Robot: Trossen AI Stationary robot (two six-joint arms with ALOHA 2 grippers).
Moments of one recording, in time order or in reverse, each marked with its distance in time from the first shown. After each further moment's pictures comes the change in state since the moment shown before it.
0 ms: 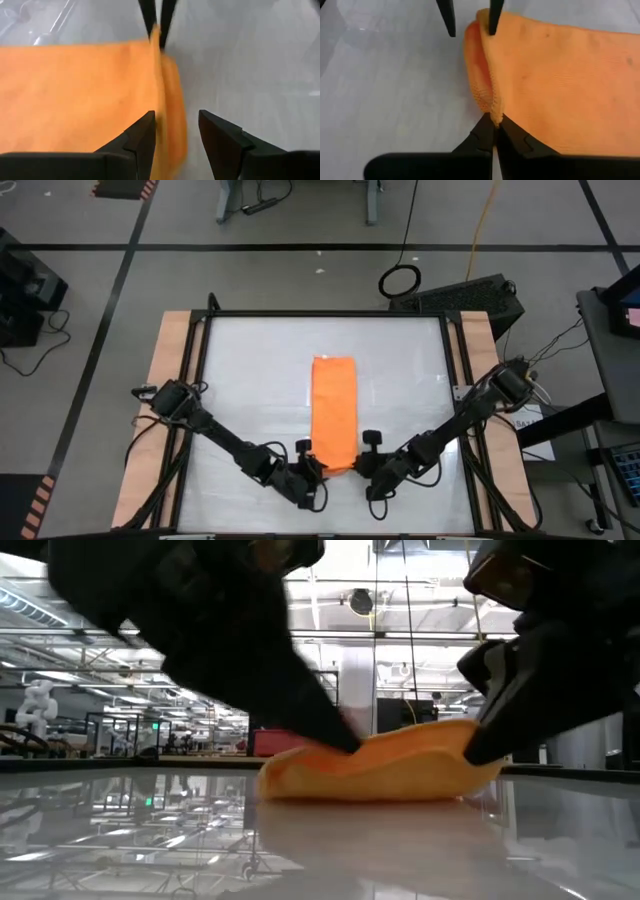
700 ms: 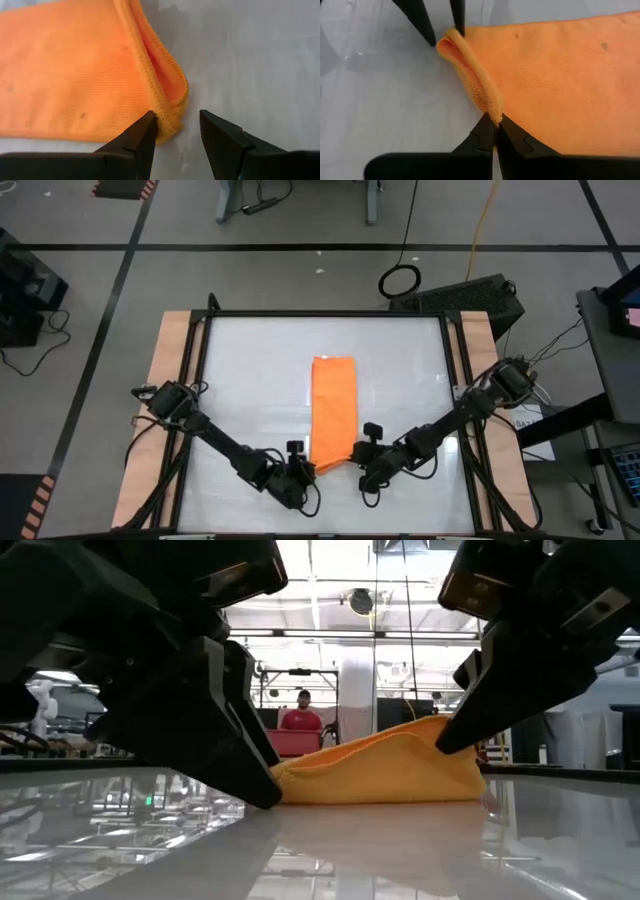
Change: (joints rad) left arm -0.031 -0.006 -0.001 -0.198 -0.020 0.000; right arm -0.063 -0.025 0.000 -0.021 -0.020 0.152
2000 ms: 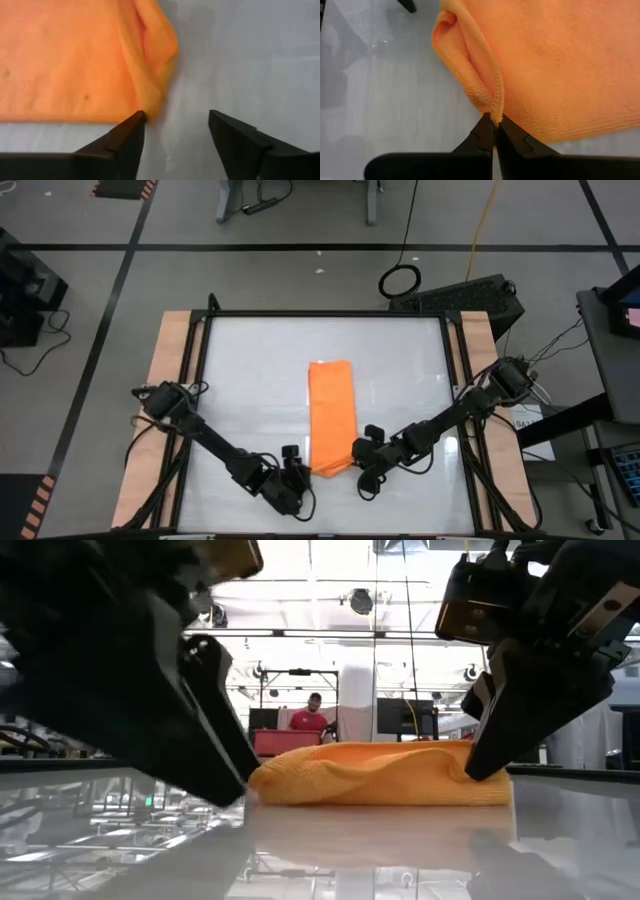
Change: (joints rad) left arm -0.041 -0.022 -0.002 -0.024 0.031 -0.105; right arm -0.040 -0.002 0.001 -0.055 -0.199 0.110
